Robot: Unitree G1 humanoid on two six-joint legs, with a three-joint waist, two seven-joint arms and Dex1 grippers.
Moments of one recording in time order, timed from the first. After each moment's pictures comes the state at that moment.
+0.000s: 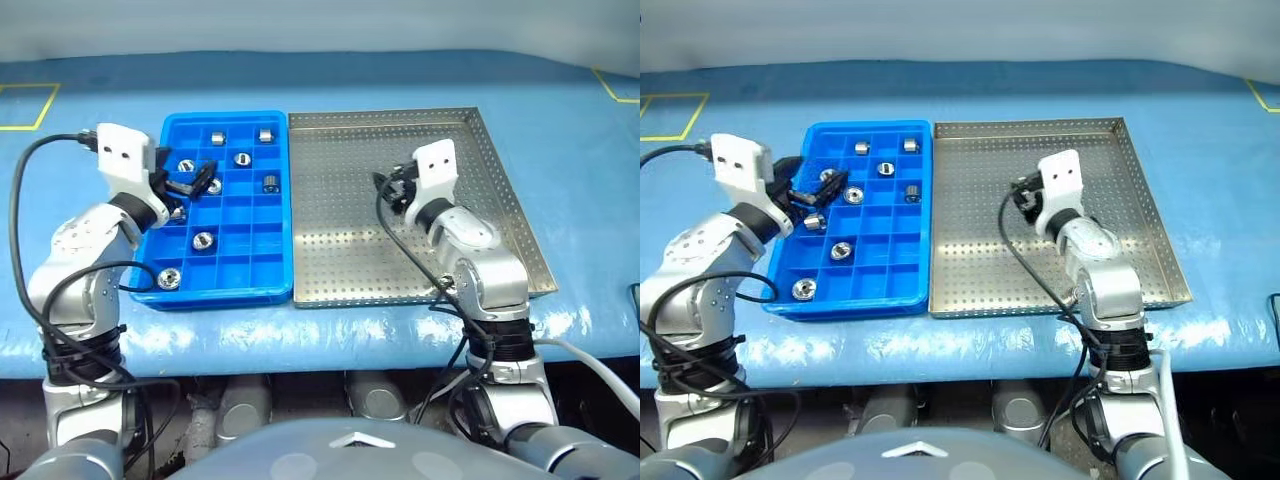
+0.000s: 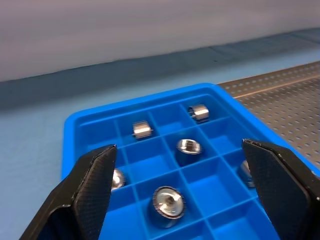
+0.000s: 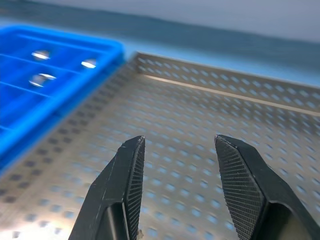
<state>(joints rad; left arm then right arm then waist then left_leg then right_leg) -0.27 0.53 0.23 -0.38 -0.35 0.77 -0.48 -0.37 -0.22 0.08 -0.32 0.22 0.70 0.33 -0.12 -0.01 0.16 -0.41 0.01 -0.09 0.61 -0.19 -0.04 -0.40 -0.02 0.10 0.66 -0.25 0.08</state>
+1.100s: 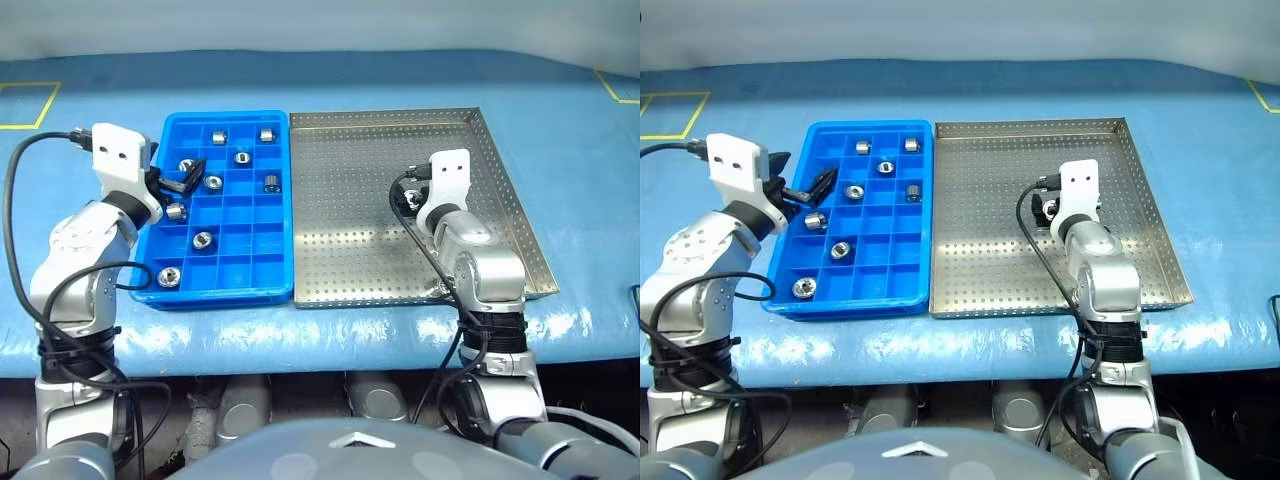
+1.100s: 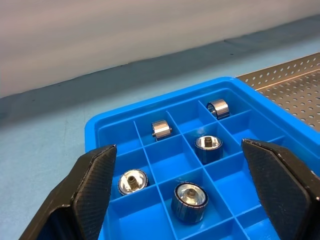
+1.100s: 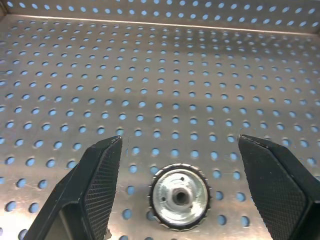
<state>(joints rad) -0.27 0.52 0.24 -0.32 -0.31 0.69 -0.34 -0.38 -0.19 -0.09 -0.09 0.10 0.79 0.09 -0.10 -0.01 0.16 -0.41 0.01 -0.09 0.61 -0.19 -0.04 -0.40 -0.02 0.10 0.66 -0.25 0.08</state>
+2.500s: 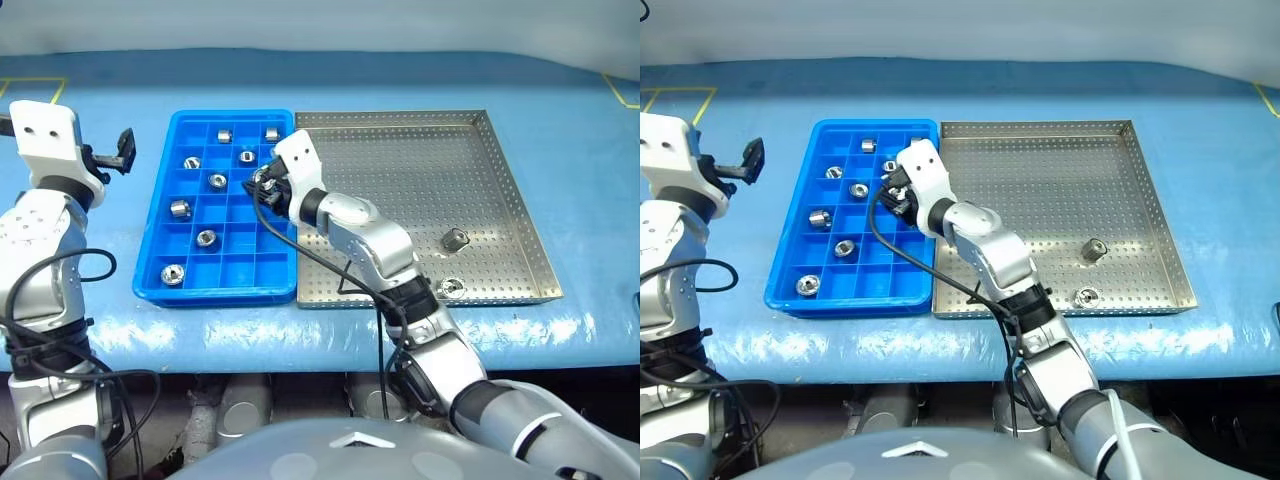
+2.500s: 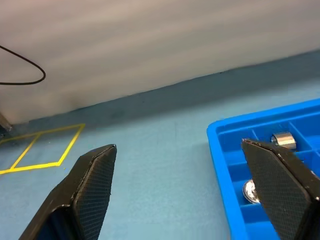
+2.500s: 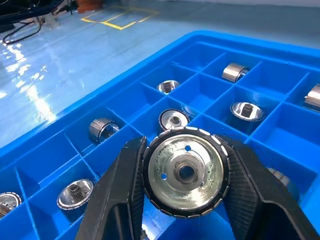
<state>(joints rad) -0.28 0.57 0.36 -0.29 -0.21 0.67 -0.21 -0.67 0.11 0.27 0.20 0.20 0.61 0.35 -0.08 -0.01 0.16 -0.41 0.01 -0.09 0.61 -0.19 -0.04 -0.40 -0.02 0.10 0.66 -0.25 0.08</state>
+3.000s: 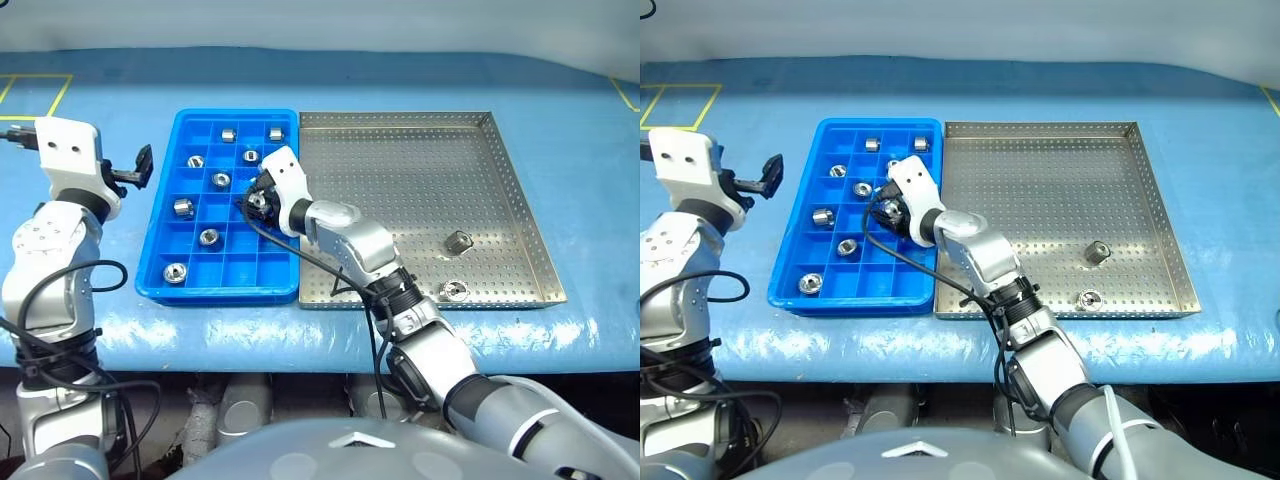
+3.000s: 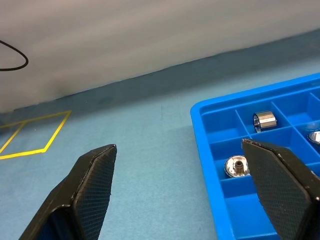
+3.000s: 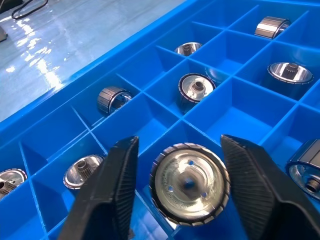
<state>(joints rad) -0.25 0.54 0.34 -0.32 -0.22 0.70 -0.21 -0.68 0.13 0.28 0.33 0.19 0.59 0.39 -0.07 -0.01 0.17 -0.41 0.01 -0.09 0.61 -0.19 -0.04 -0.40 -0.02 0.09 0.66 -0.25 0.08</state>
